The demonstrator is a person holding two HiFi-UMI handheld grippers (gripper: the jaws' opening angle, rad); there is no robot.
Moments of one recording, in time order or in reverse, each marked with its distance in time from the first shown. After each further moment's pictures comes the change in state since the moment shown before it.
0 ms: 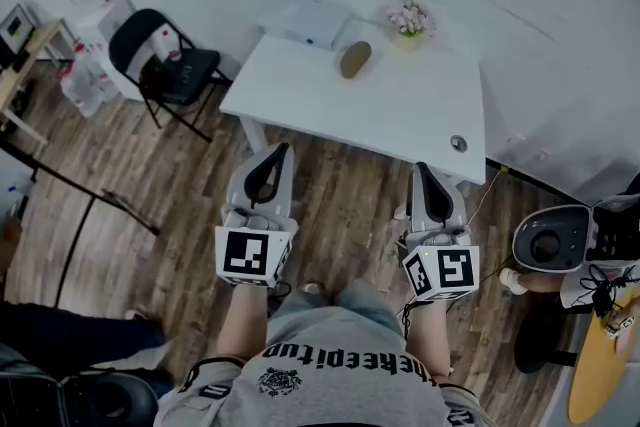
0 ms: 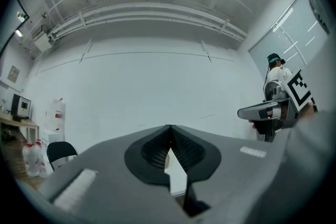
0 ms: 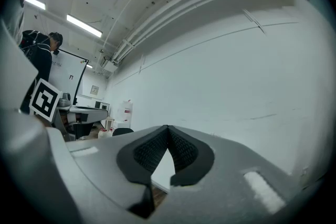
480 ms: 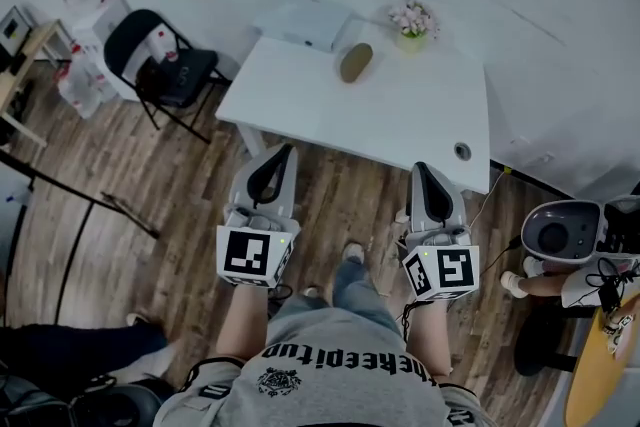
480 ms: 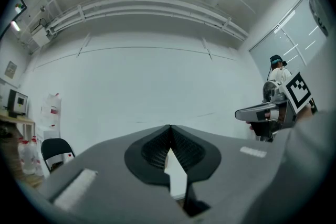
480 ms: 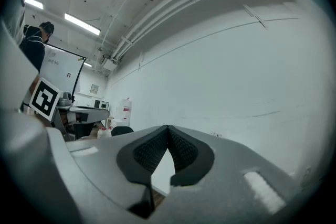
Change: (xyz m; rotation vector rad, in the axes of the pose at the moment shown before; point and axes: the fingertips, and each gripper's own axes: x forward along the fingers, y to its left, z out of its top) left arm 0.046 0.004 -0.016 -0.017 0.027 -0.026; right arm 0.040 -0.024 -0.016 0.011 0.022 0.007
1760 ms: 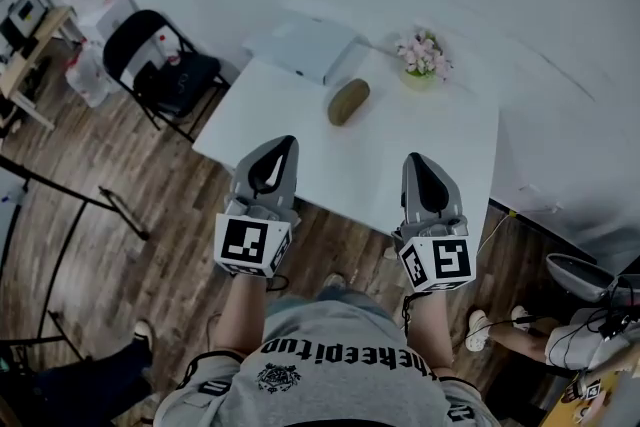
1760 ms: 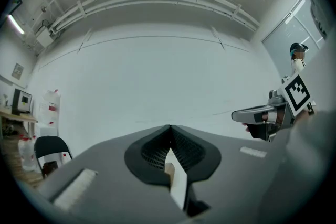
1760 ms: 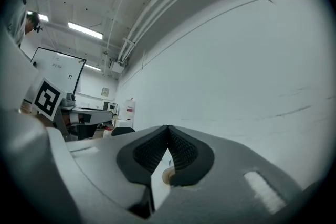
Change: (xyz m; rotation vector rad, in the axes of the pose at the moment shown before) left arm 0.193 0.012 -0.024 -0.007 0.026 0.098; right arm 0.168 -0.130 -0.012 0.008 -0.008 0.163
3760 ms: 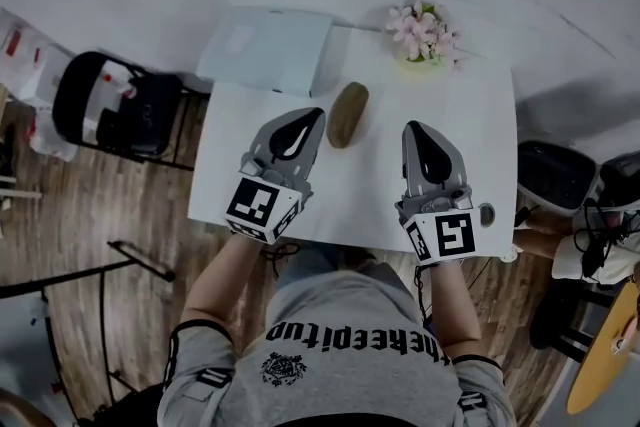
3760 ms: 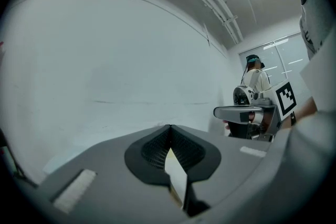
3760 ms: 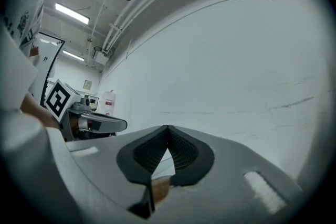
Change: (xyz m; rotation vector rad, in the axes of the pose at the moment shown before) left arm 0.198 0.048 -0.080 -0.077 0.105 -0.475; right arm 0.160 -0.051 -0.052 -0.016 0.020 -0.164
